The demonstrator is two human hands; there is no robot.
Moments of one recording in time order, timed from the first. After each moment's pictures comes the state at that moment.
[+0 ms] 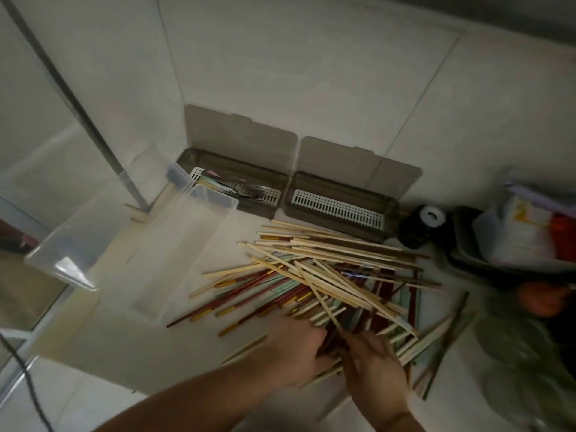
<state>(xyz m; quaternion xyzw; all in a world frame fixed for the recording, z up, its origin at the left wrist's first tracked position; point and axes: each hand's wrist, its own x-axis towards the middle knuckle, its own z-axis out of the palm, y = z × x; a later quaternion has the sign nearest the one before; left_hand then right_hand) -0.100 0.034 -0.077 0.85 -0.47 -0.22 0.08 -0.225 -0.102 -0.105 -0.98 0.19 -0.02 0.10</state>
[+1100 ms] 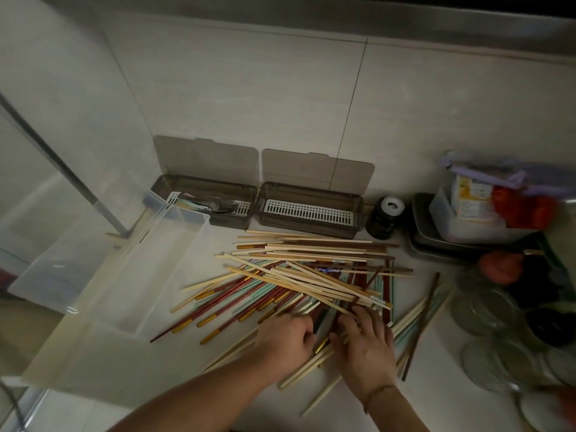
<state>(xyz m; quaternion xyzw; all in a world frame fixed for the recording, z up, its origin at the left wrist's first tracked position) -0.122 0.011 -0.081 0.89 -0.39 -0.19 0.15 -0.235 -0.120 -0.108 -0.95 0.29 -0.03 0.09</state>
